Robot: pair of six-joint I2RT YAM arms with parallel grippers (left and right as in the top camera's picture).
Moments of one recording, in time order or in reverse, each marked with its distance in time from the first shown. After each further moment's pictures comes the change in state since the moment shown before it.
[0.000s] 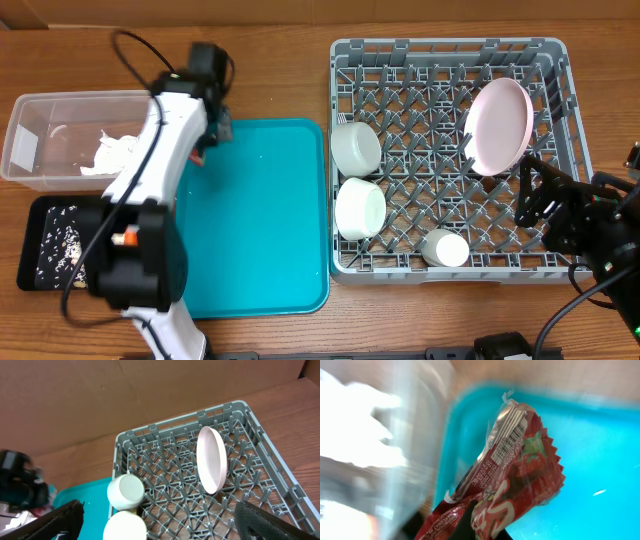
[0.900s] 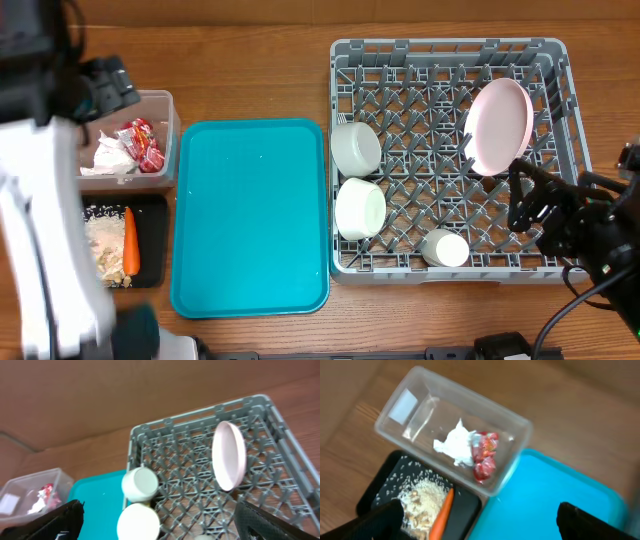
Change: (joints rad) left arm 0.281 -0.311 0.516 -0.462 0.131 0.013; right arm 0.000 0.000 0.000 0.001 -0.098 0.000
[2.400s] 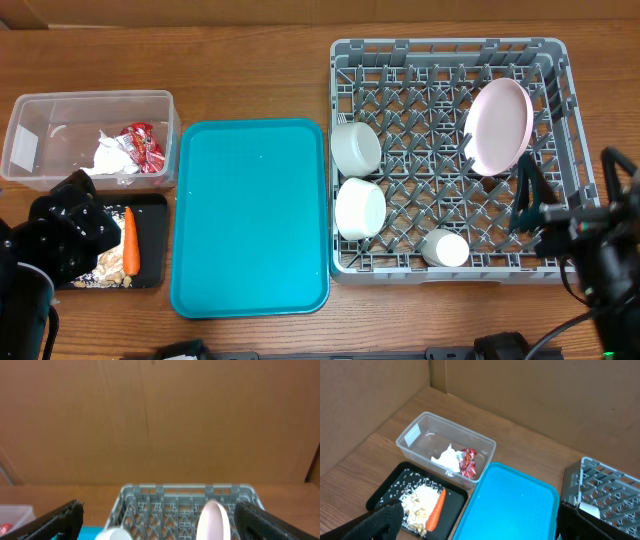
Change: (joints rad) left arm -0.003 -0.495 0.069 -0.161 0.076 0.000; right arm 0.000 -0.312 -0.466 0.571 0.060 -0.267
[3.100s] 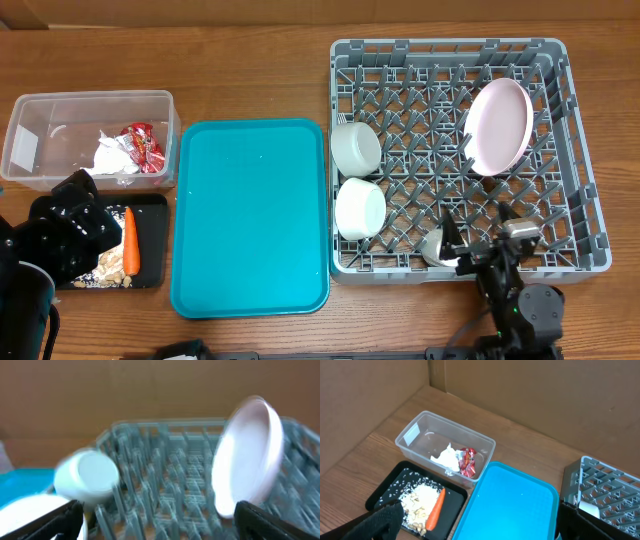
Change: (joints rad) left arm 0.000 0.000 -0.004 0.000 0.004 0.000; right arm -0.053 -0.578 -1.120 0.546 -0.122 -0.022
